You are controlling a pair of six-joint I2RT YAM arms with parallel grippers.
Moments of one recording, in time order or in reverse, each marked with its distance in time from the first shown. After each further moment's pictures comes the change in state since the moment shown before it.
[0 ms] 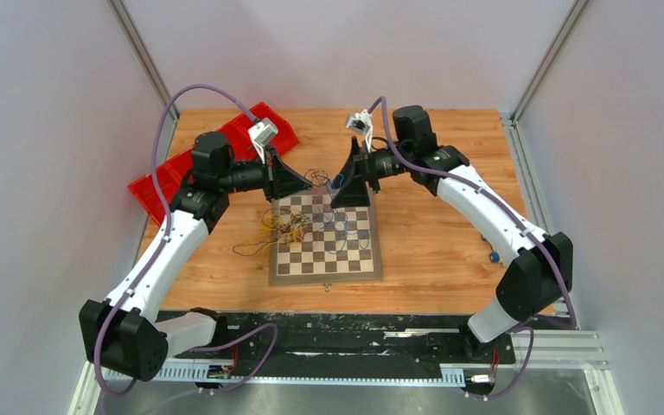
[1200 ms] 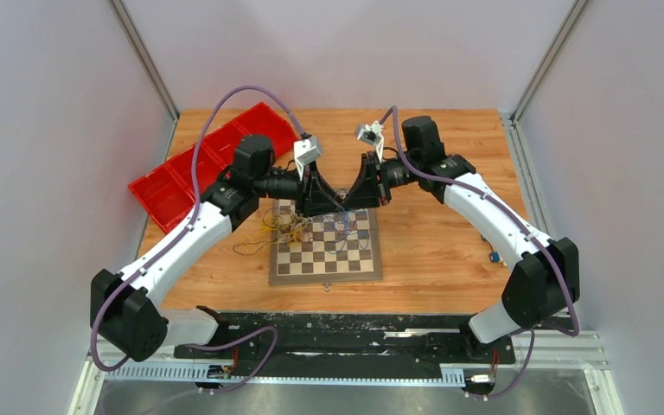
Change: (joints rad) left arm -0.254 0.128 0.060 -0.047 -0.013 0.197; right arm -0.021 -0.030 -0.098 0.030 -0.093 -0.033
